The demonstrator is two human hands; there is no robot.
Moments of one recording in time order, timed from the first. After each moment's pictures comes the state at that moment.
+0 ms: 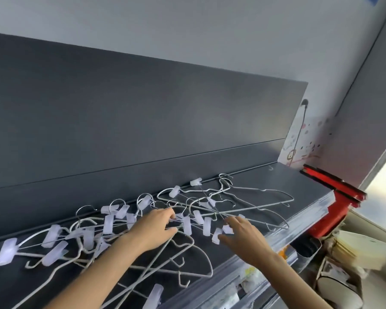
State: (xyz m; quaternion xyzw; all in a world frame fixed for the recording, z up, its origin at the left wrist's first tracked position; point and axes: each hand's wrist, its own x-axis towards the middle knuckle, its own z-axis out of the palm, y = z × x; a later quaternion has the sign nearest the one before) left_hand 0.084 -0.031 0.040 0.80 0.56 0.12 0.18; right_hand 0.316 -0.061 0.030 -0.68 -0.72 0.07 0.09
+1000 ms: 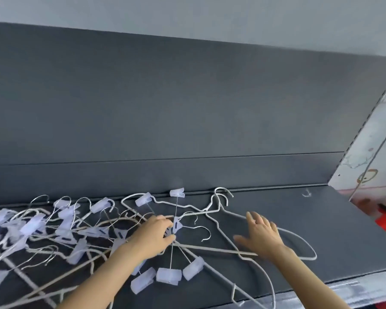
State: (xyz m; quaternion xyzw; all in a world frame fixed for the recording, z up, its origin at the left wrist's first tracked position) left_hand 0.259 0.084 -0.014 0.68 0.71 0.09 0.16; right_hand 0.528 0.172 -0.023 -0.61 -0.78 0.10 -0.07
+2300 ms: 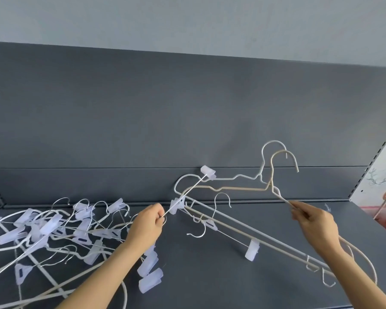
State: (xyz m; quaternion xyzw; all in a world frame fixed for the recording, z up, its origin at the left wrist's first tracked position) left_hand 0.224 0.085 -0.006 0.56 0.76 0.33 0.10; right_hand 0.576 0.191 0.037 -0.62 -0.68 0.15 0.35
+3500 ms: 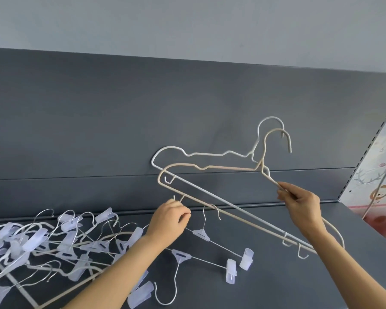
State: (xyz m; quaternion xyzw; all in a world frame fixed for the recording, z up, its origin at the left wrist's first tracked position) left_hand 0.267 0.132 0.008 0.69 0.63 0.35 0.01; right_hand 0.560 0.224 0.060 -0.52 -0.66 0.22 0.49
